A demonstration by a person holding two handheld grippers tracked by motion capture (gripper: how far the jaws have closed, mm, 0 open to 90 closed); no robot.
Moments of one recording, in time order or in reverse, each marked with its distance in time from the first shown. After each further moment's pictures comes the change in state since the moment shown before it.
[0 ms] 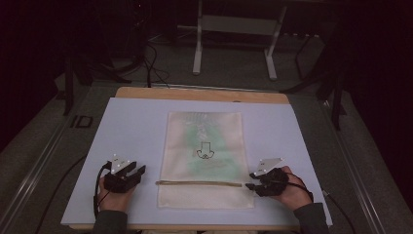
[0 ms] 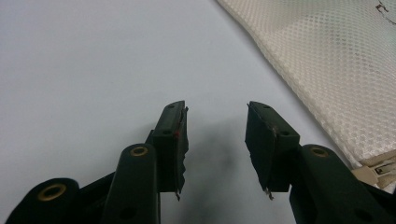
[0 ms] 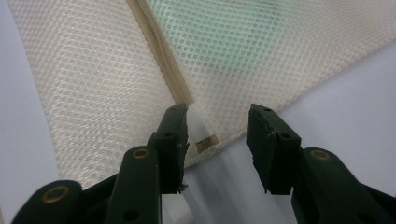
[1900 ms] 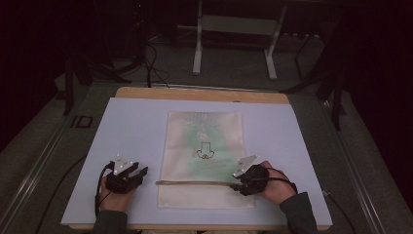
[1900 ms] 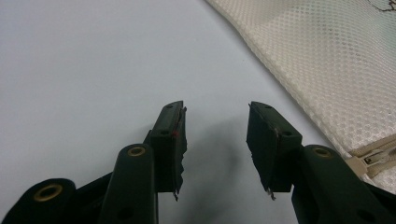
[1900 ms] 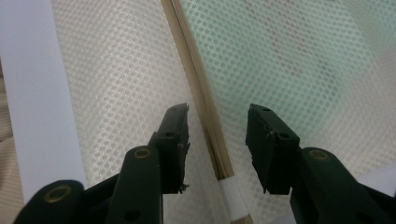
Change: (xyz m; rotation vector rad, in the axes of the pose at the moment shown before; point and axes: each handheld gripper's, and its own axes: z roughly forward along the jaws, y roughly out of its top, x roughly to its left) left arm -0.003 0.001 0.001 0.016 -0.030 0.052; right arm 0.020 0.050 0.021 0.061 0.076 -0.148
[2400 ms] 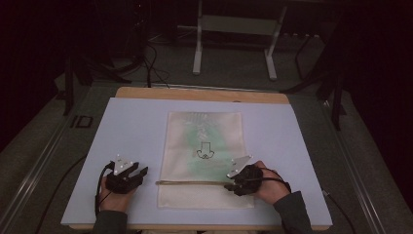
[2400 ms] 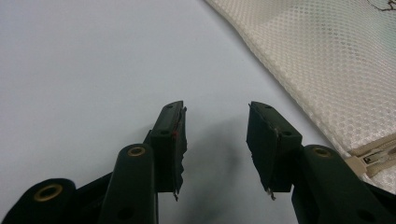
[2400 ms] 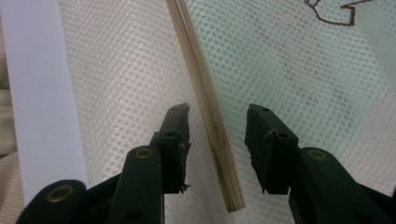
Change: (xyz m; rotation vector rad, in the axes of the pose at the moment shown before) left arm 0.000 0.000 0.000 -0.001 -0.001 0.000; right arm 0.005 0.012 0.009 -0.021 0.015 -0.021
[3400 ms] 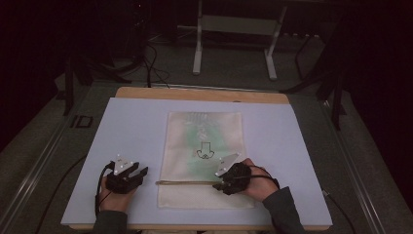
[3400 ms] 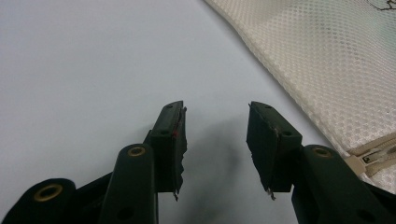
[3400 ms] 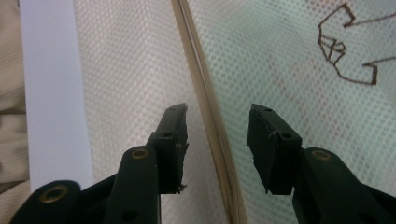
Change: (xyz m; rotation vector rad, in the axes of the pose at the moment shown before) left arm 0.000 0.000 0.000 0.001 -0.003 0.004; right arm 0.005 0.029 0.012 -0.025 0.037 -0.032
